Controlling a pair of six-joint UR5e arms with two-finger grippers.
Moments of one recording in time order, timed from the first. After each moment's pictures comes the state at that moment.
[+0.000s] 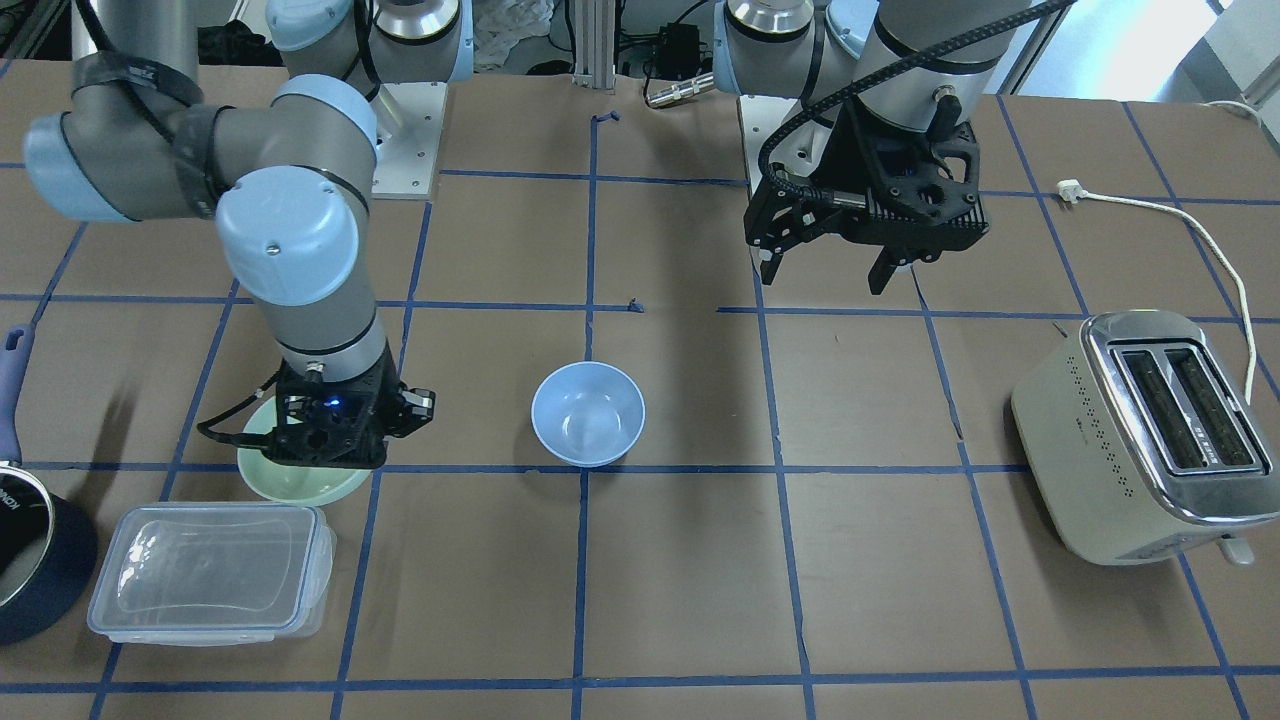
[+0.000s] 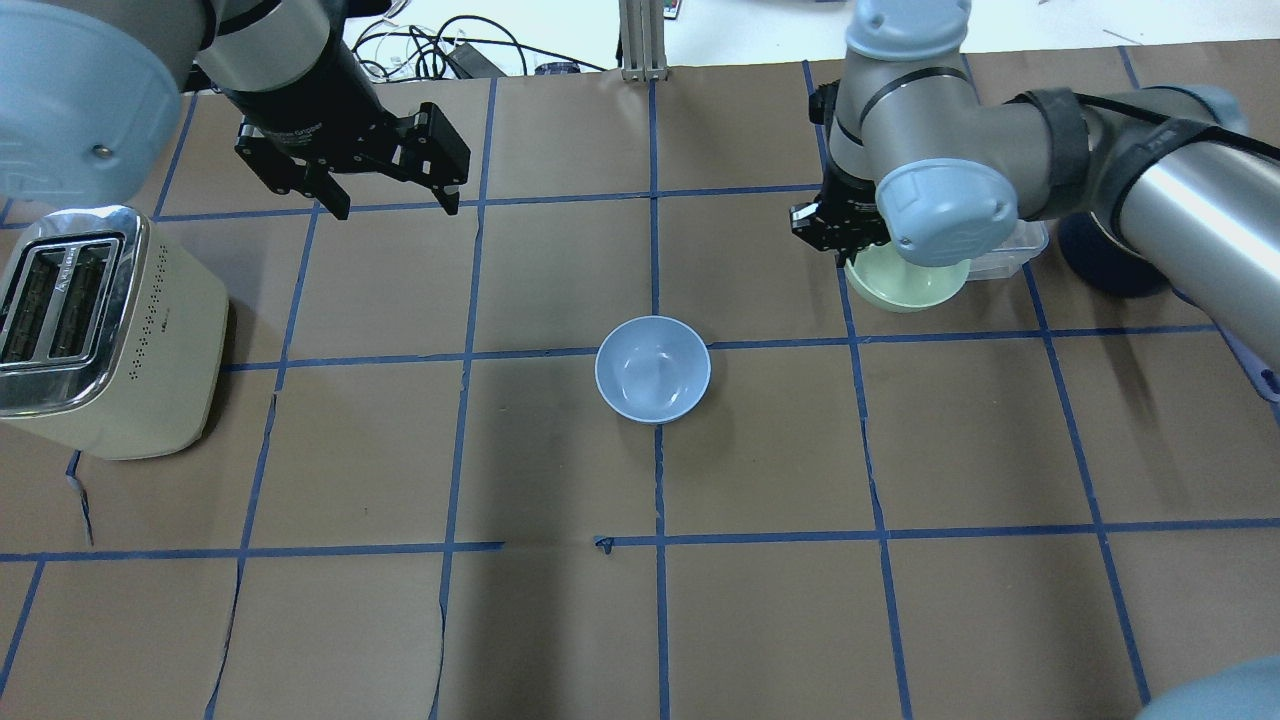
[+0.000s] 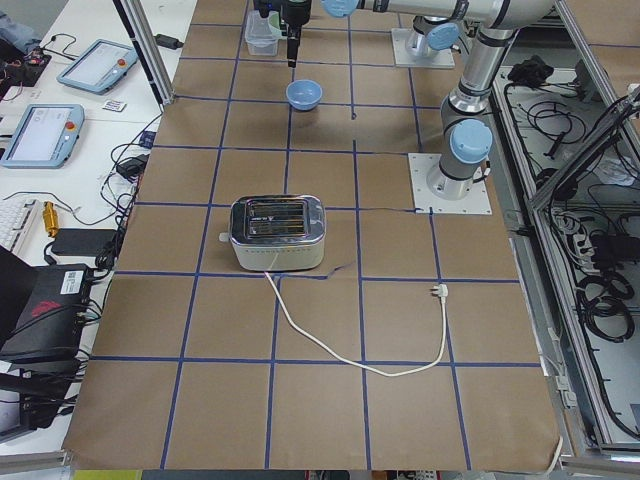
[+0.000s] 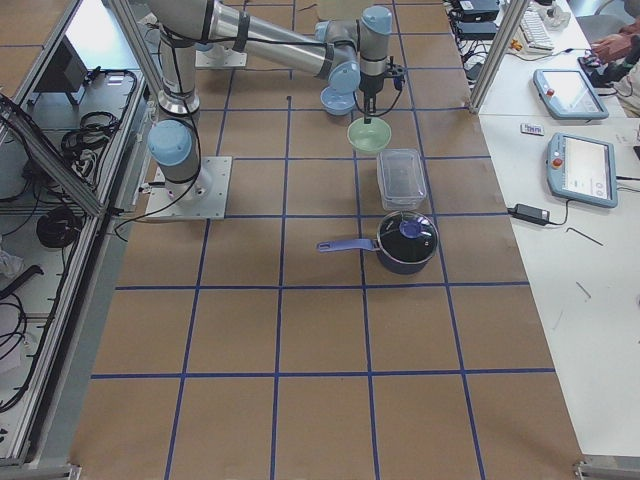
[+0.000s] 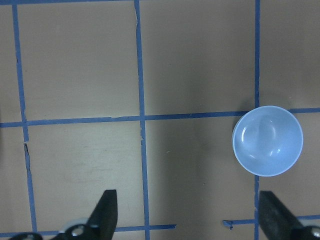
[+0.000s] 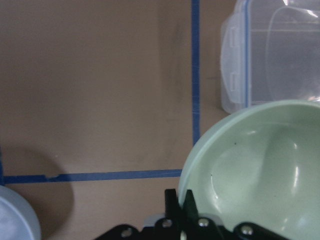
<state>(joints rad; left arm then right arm) -1.64 -1.62 -1.50 -1.55 1.56 -0.04 1.71 -1.26 1.65 -2.01 -1.66 0.15</state>
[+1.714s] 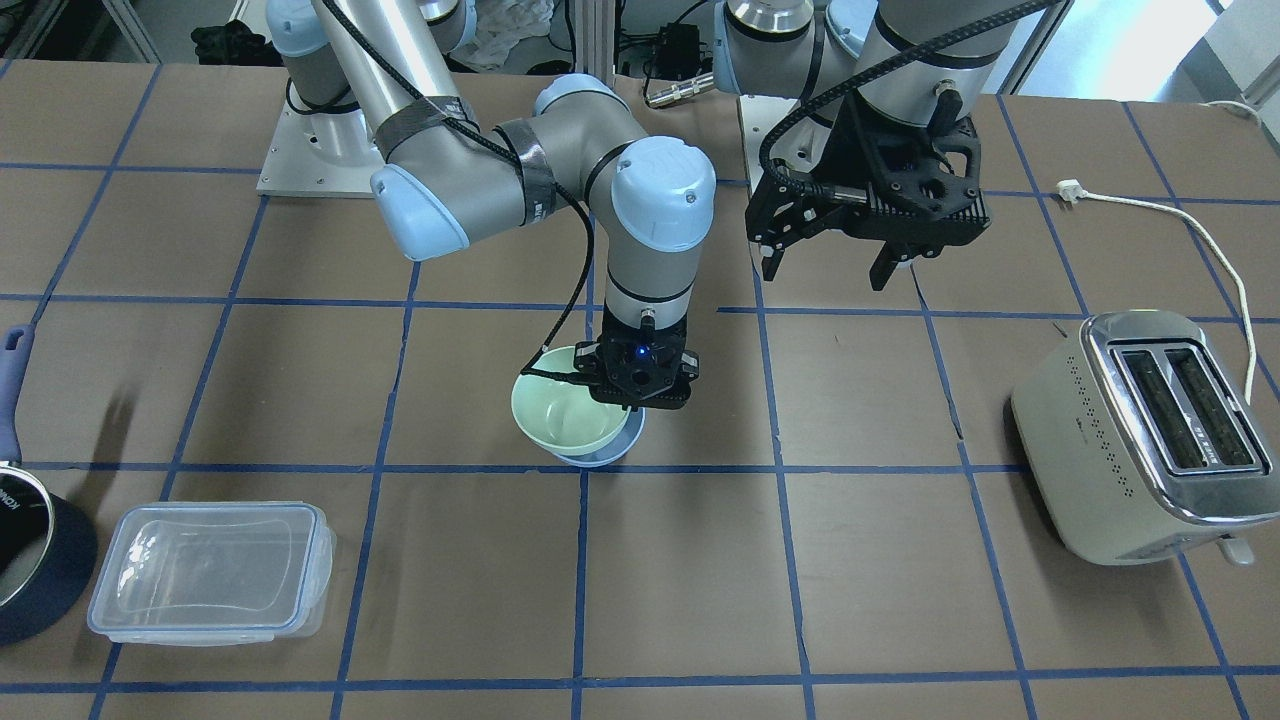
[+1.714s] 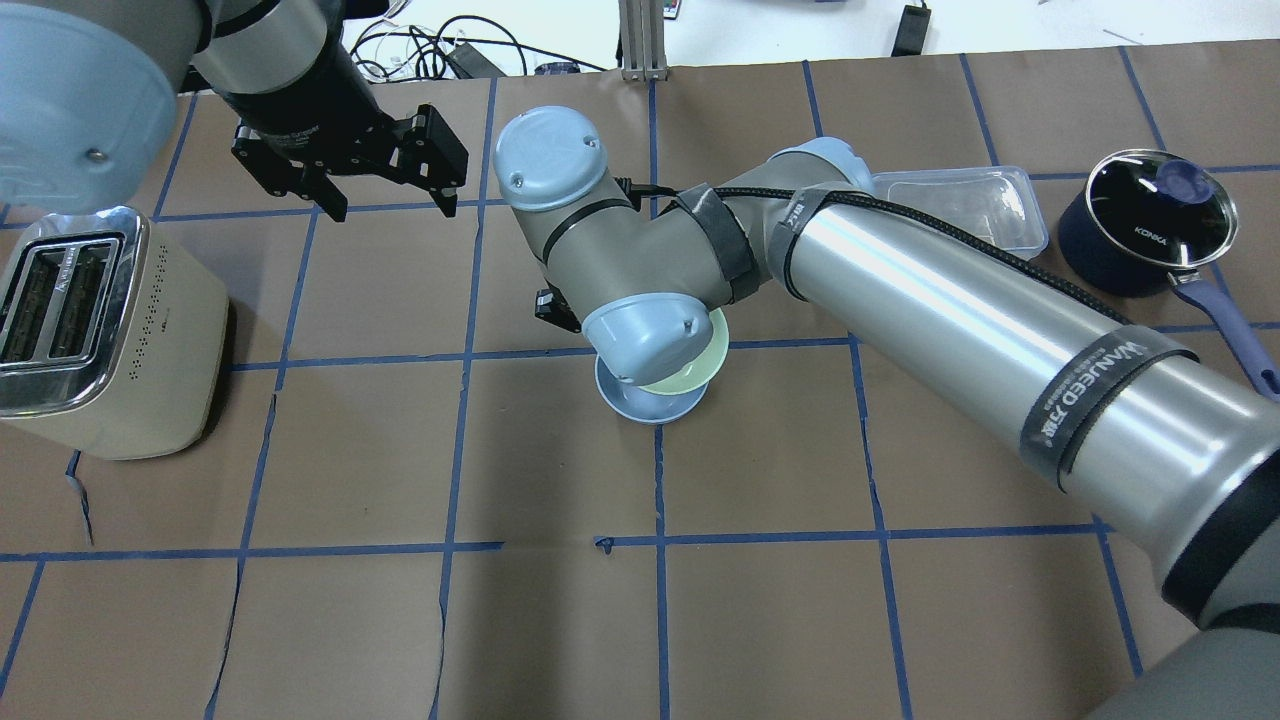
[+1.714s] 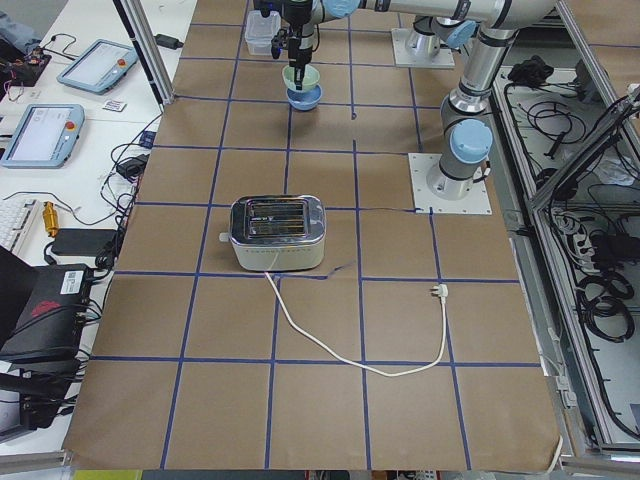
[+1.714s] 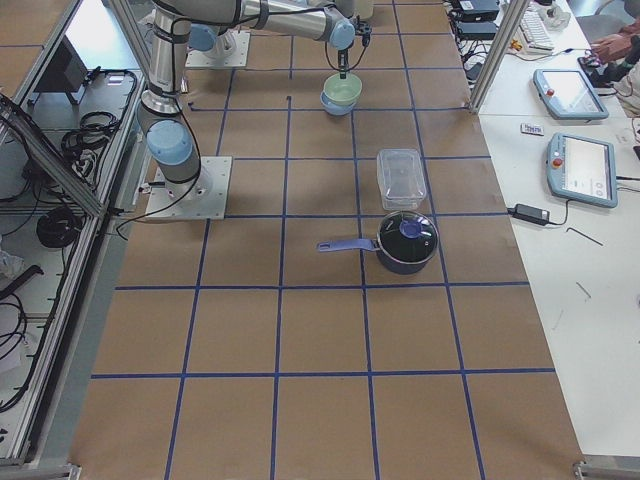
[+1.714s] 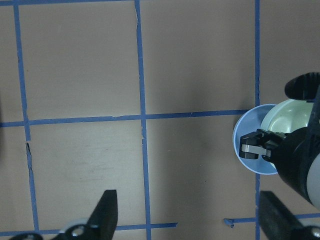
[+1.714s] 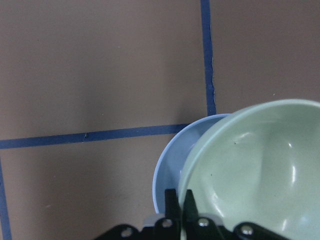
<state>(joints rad) -1.64 -1.61 -1.50 -1.55 1.56 -0.04 2.09 -1.11 1.55 -2.07 -1.64 0.59</state>
